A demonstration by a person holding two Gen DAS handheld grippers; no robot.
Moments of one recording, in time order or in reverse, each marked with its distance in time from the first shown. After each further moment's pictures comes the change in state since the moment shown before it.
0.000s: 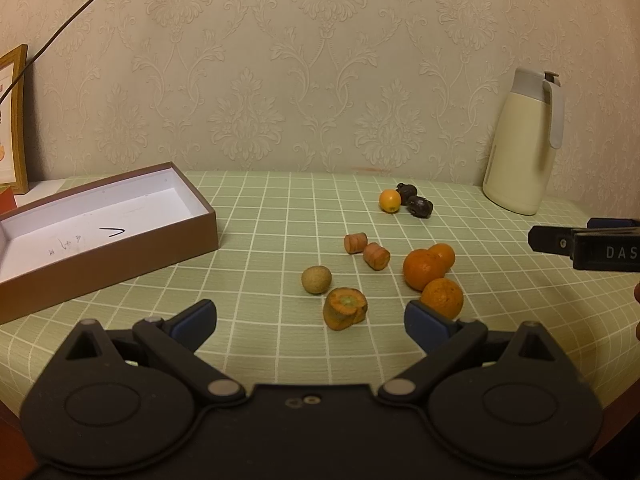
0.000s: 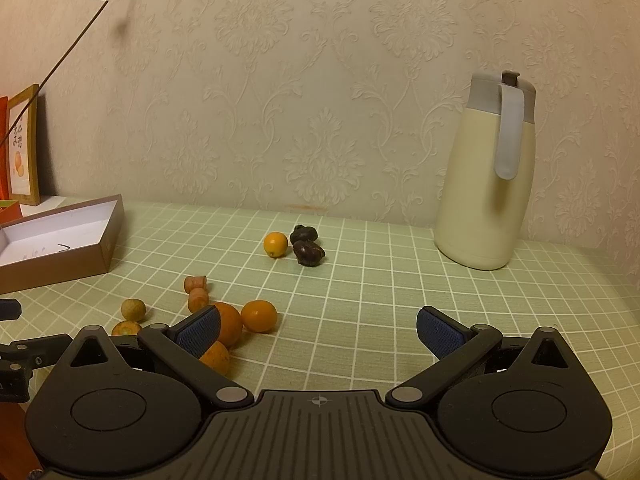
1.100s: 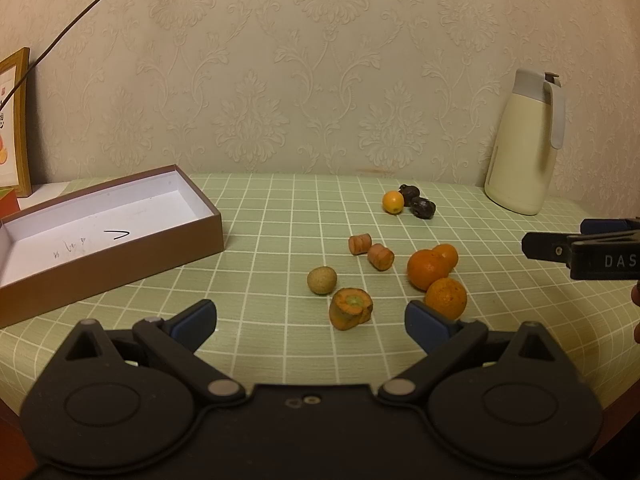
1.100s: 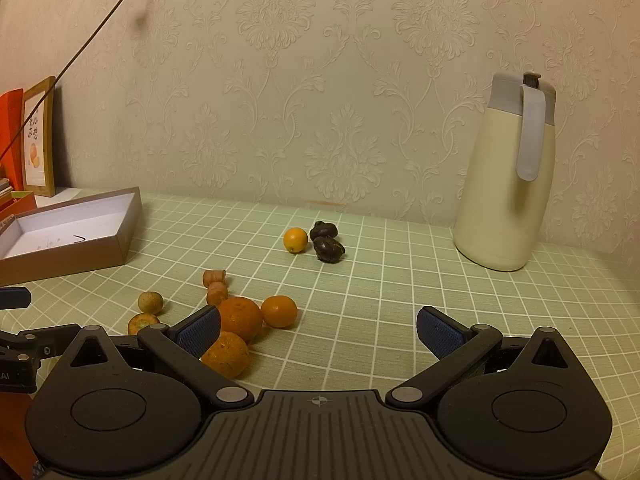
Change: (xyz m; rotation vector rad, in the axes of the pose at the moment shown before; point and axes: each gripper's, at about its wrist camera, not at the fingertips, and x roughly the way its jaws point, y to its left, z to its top) left arm -0.002 0.003 -0.002 0.006 -0.009 0.007; right arm 0.001 0.009 -0.001 -0.009 0.019 0.052
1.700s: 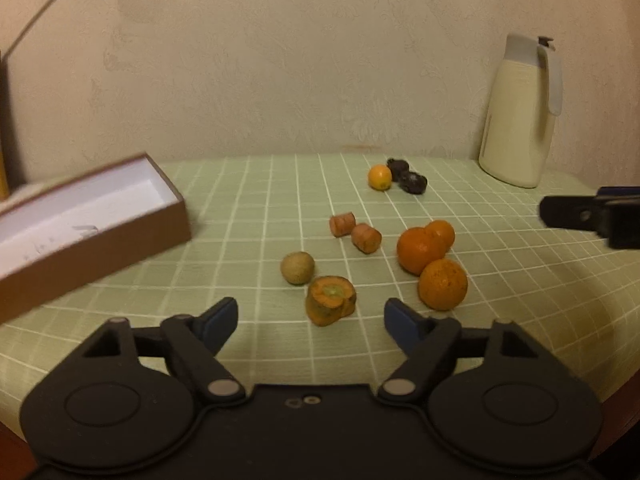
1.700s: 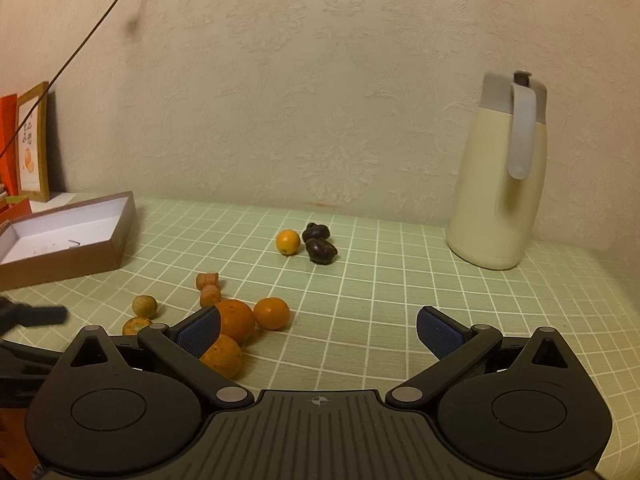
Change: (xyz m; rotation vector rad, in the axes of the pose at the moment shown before) left arm 0.040 -0.020 -0.005 0.043 0.058 -0.019; right arm -0.003 -0.008 0.002 0.035 0.011 -0.003
